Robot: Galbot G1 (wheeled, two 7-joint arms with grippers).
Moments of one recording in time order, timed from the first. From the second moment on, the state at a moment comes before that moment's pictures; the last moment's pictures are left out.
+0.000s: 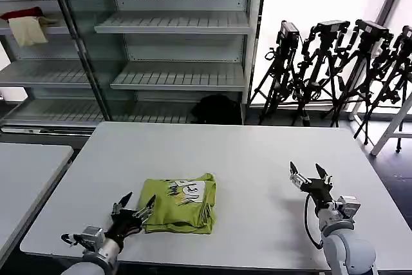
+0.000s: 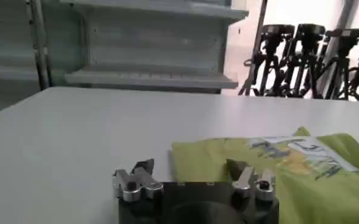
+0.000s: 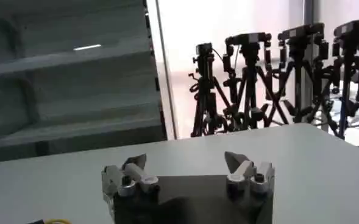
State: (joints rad) left arm 1.49 -1.18 -0.51 -2.04 -0.44 0.34 -0.02; right arm -1.27 1.33 0.69 1.95 0.40 -0.36 -0.02
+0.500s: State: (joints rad) left arm 1.48 -1.23 -0.50 -2.06 -0.49 0.42 -0.04; right arm -1.27 1.33 0.69 1.96 0.40 -0.36 -0.02
